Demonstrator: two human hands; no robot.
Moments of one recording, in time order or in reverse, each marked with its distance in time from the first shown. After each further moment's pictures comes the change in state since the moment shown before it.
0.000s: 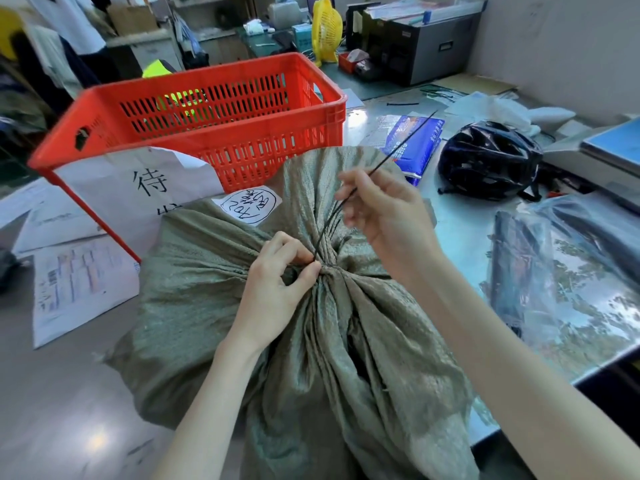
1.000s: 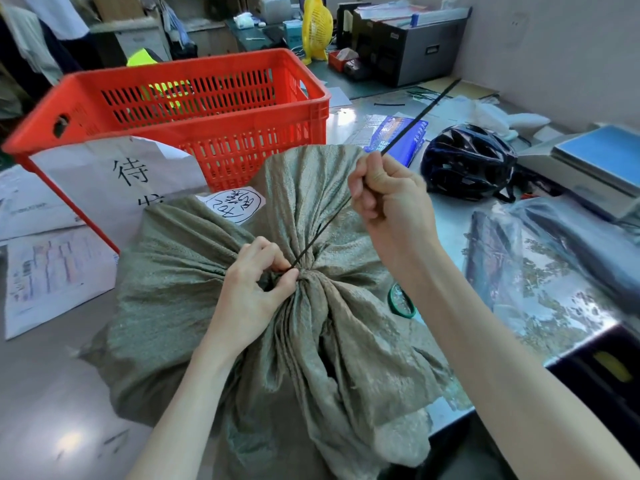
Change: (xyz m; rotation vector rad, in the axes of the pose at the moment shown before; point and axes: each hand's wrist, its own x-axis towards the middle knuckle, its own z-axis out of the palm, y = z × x) left_hand -0.016 0.003 0.001 0.035 0.013 0.017; right_hand -0.012 -0.028 -0.004 0.045 0.098 -0.006
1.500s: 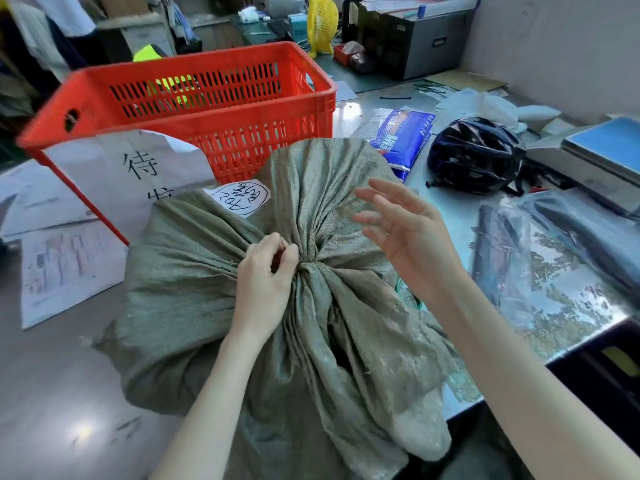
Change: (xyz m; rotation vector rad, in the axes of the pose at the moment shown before) left_hand -0.002 0.005 0.016 0.021 0.156 -0.171; right_hand -0.021 0.022 -0.041 0.028 -0.002 0.113
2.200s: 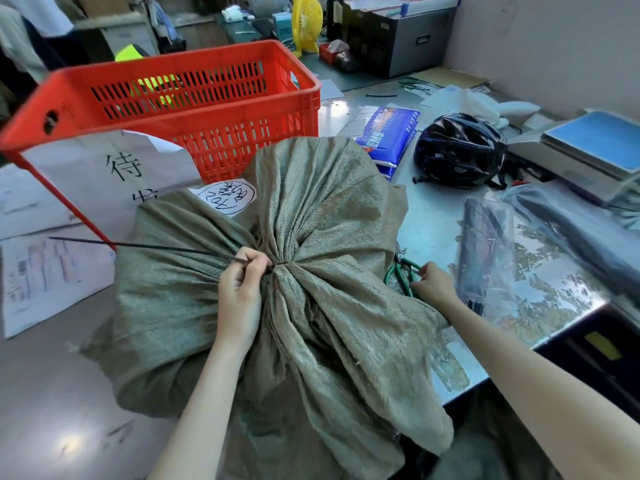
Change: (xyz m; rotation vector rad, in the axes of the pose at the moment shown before) left_hand -0.013 -0.026 0.007 -0.492 0.046 -0.180; right_hand 0.028 0.096 -0.186 -1.420 0.375 0.412
